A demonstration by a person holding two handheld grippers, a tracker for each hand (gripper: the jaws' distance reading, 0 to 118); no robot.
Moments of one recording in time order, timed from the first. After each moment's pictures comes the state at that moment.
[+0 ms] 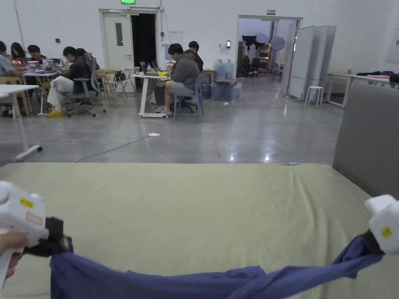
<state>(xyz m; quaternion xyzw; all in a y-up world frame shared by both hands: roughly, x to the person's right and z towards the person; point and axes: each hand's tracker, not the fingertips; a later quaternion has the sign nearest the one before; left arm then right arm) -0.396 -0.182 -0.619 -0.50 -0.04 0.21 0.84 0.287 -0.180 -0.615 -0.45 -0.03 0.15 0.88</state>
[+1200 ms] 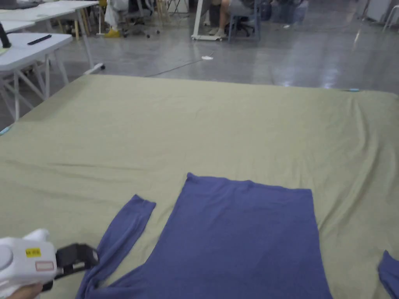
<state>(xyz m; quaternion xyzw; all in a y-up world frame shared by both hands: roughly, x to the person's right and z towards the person) -0.428 -0.289 -0.290 -0.46 0.09 0.29 0.83 0.338 -0.288 -0.339 -0.47 -0.01 0.12 0.87</state>
